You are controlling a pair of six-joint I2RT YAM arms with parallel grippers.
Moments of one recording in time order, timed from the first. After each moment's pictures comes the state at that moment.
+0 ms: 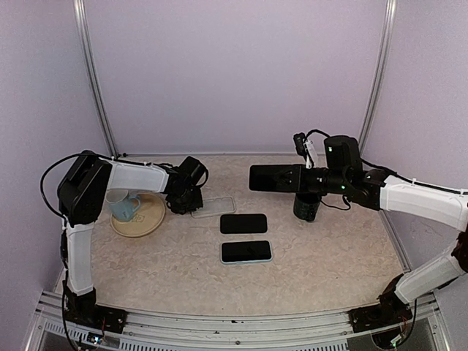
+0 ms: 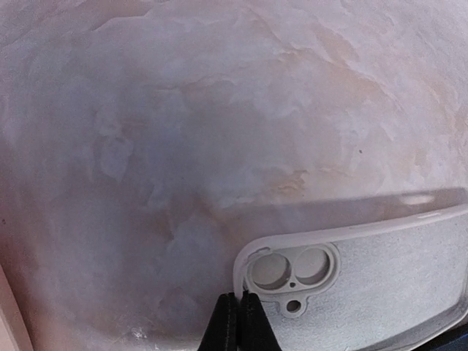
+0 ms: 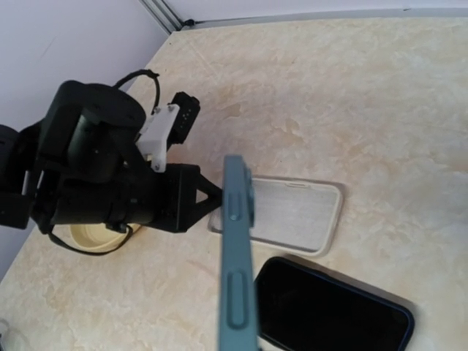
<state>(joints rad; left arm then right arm) -0.60 2.09 1.42 -0.43 -0.26 -0.71 0.67 1.34 0.98 -0.01 -0.23 0.48</state>
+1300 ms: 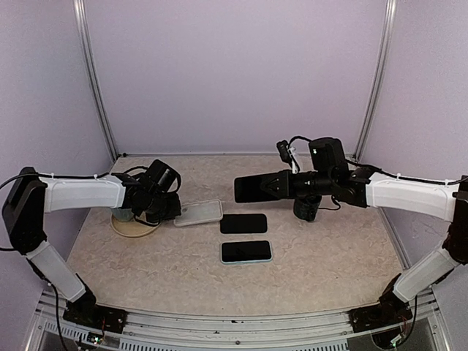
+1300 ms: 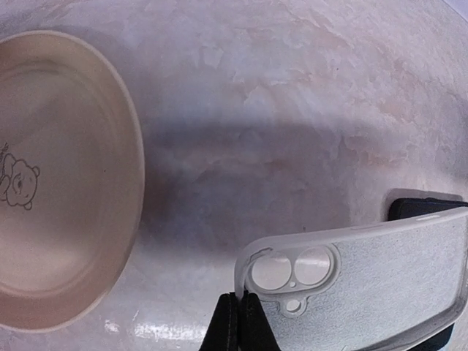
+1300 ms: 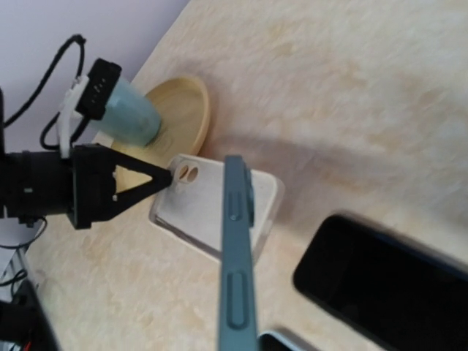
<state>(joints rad) -0.63 1.61 1.01 -0.41 -0.22 -0.75 0.70 1.45 1.03 -0.02 -0.35 0.51</state>
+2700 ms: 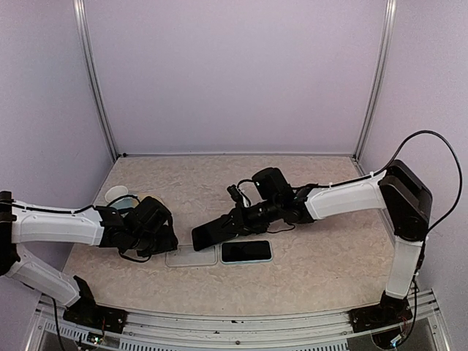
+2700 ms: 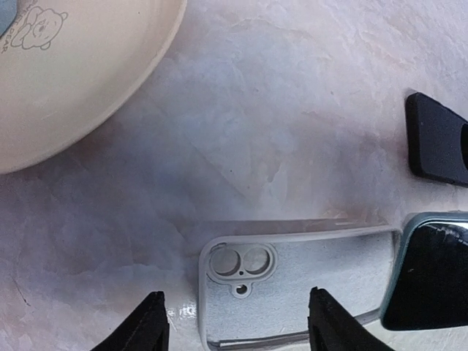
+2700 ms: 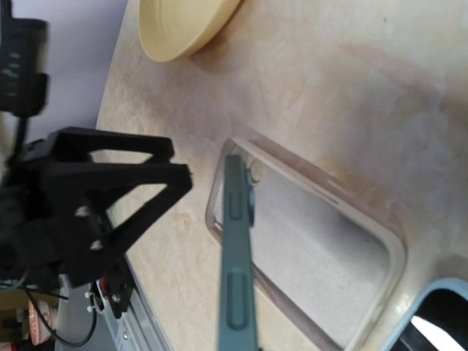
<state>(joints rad) -0.84 1.34 0.67 -0.40 -0.29 -0.97 0.88 1.89 1.18 0.11 -0.58 0.81</state>
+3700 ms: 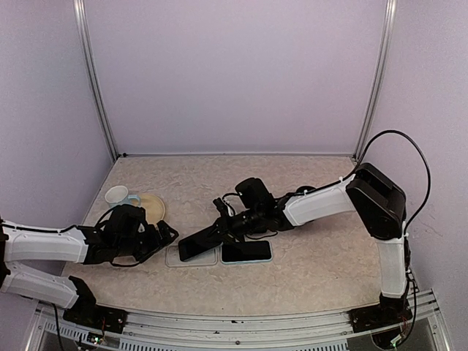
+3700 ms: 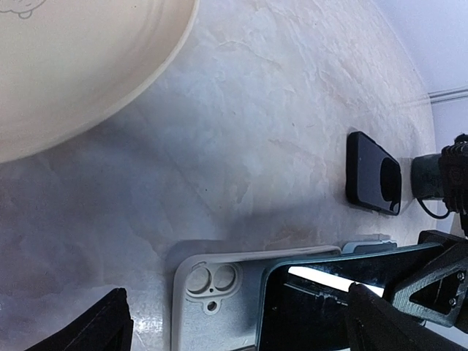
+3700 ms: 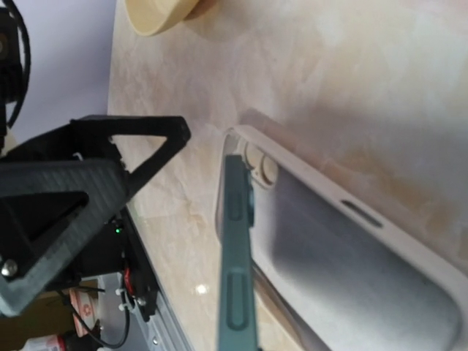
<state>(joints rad) -0.69 1.15 0.38 0.02 -0.08 -1.03 0.92 2.10 1.30 0.20 -0.67 0.96</state>
